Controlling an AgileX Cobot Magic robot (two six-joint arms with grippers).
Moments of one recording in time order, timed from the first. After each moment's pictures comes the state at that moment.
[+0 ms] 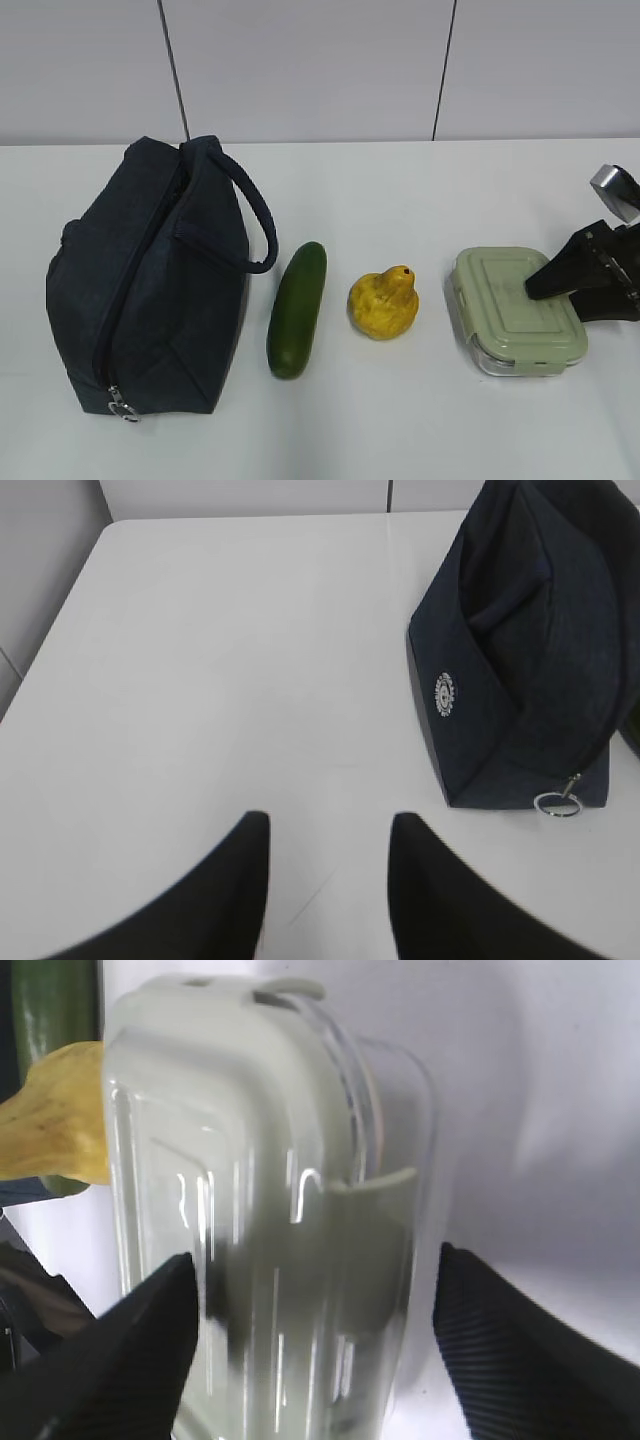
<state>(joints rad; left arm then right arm) 0.03 -0.01 -0.53 0.01 1.12 -0.02 -0.40 2.09 -1.18 0.92 1.18 -0.99</state>
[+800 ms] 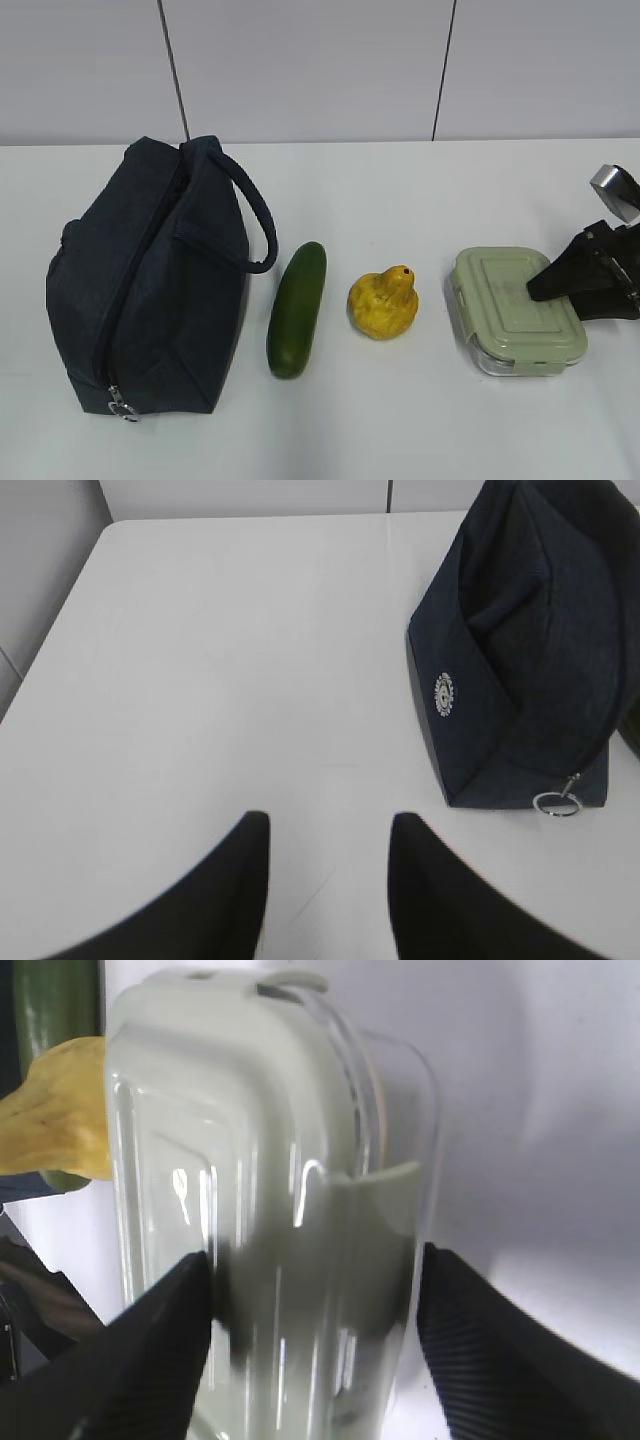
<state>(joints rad) 0.03 -0.01 -0.53 0.01 1.12 -0.02 -0.40 2.09 -1.18 0.92 1.18 -0.99</state>
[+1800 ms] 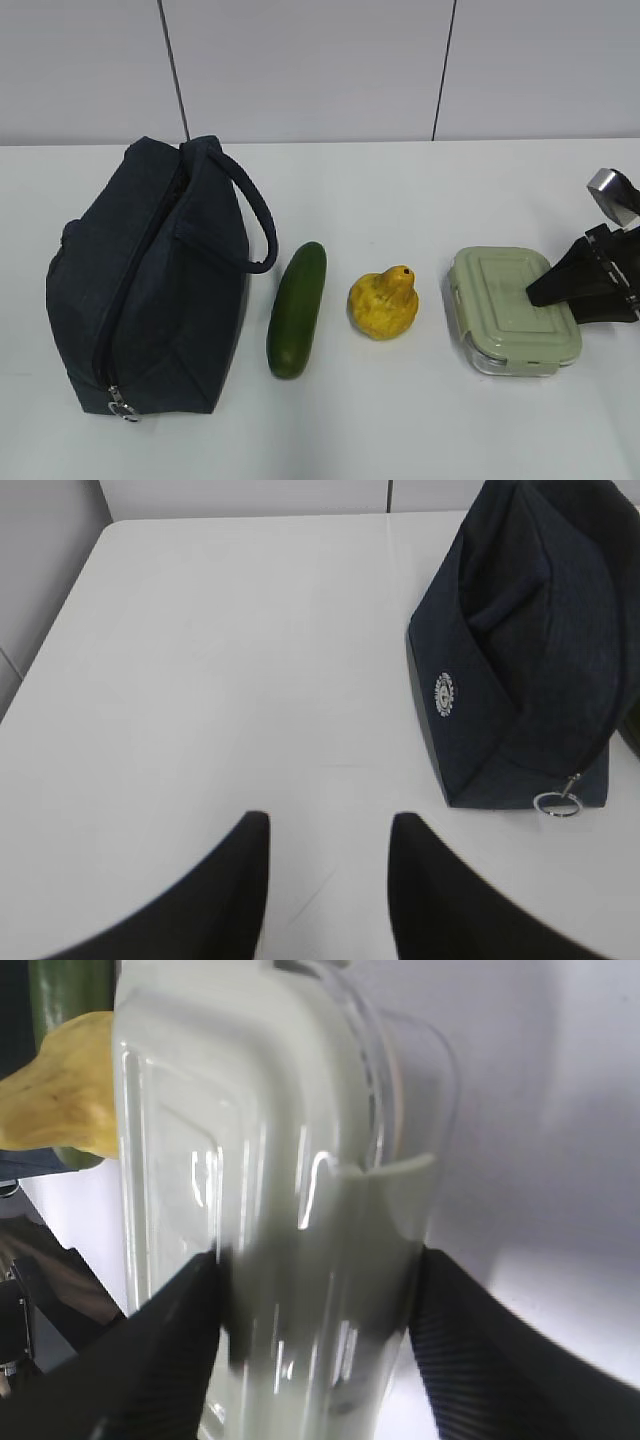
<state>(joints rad) 0.03 -0.01 -0.53 0.01 1.12 -0.02 -0.40 2.11 -1.19 0.91 1.20 -1.02</state>
